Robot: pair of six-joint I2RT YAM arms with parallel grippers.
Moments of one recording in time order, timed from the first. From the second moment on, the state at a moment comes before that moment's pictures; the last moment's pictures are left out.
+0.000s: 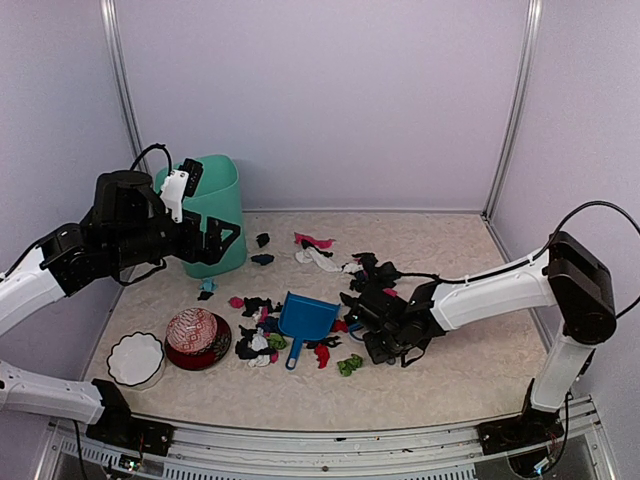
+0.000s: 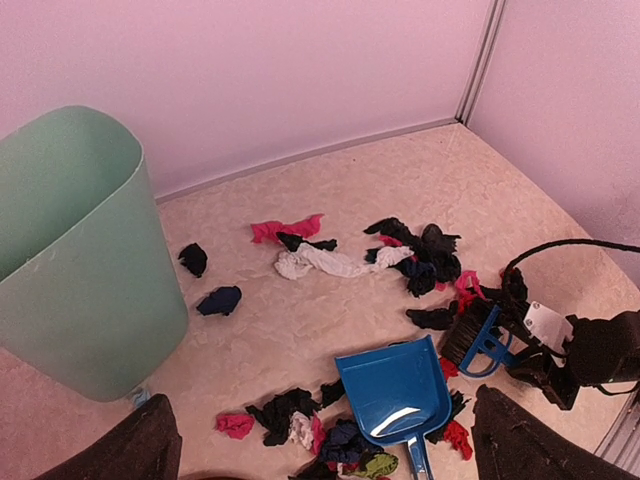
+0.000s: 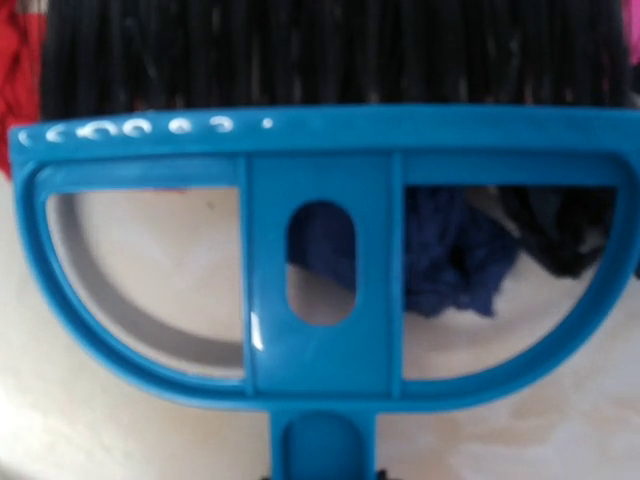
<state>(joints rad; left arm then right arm) -0.75 1.02 1.07 -0.44 -0.18 -0.17 1.04 1.77 1.00 -0.47 0.38 0.60</state>
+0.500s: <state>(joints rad) -0.75 1.02 1.07 -0.43 -0.16 -0.19 1.04 1.52 0.98 -0.53 0.44 0.60</state>
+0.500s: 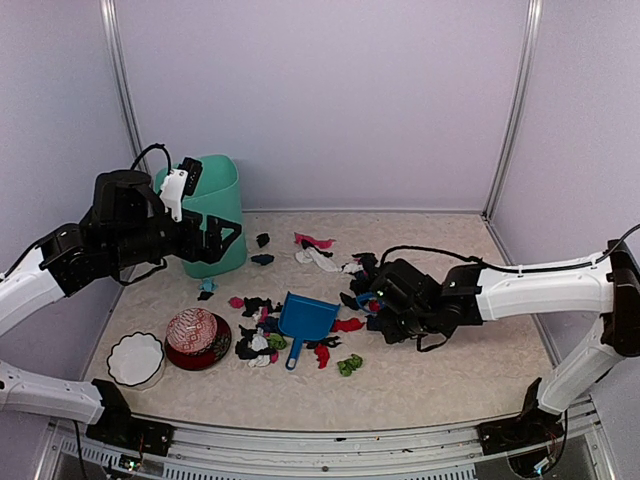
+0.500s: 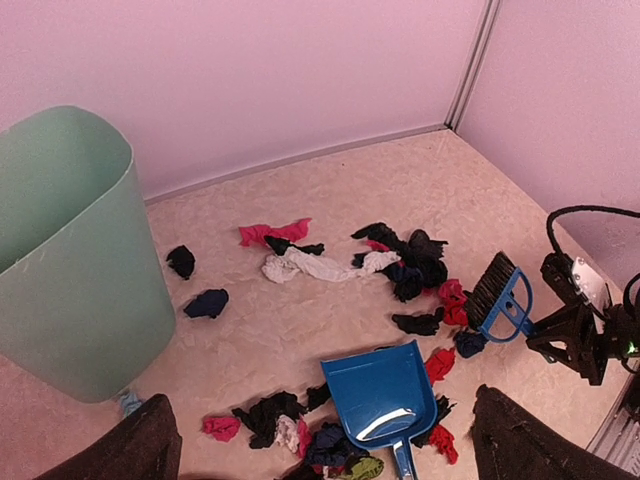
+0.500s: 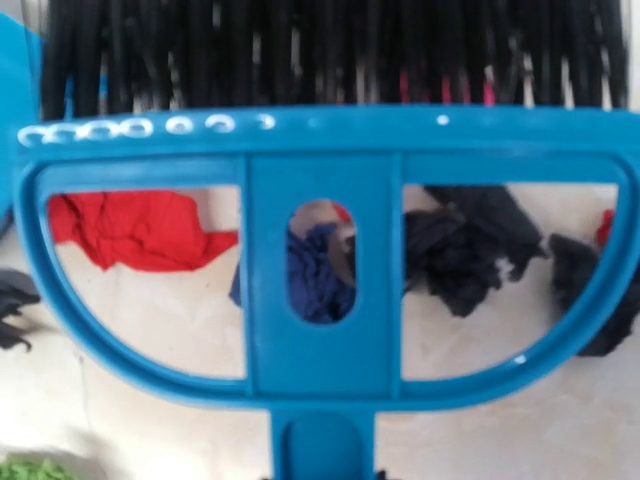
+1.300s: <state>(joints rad) -0.84 1.11 1.10 -0.38 -0.05 -0.30 1.04 1.22 0.77 -0.19 0.28 0.13</state>
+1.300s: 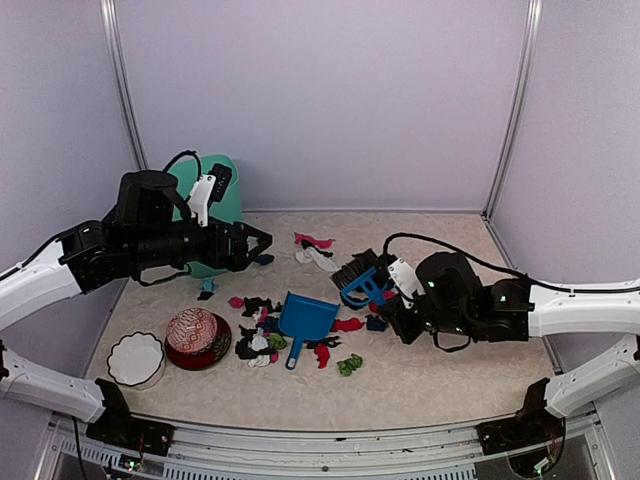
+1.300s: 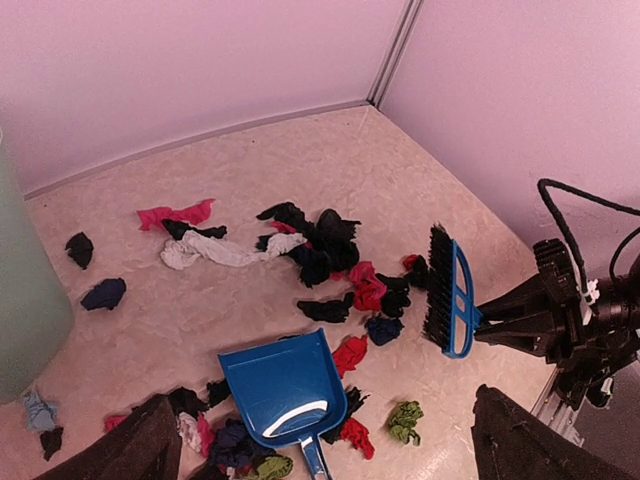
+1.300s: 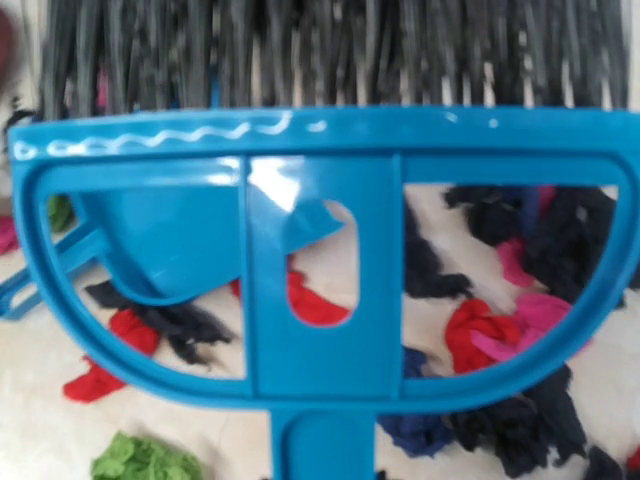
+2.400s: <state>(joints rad) -0.96 1.45 1.17 -0.21 0.34 -0.45 1.05 1.10 0.64 -0.01 0.06 -0.37</state>
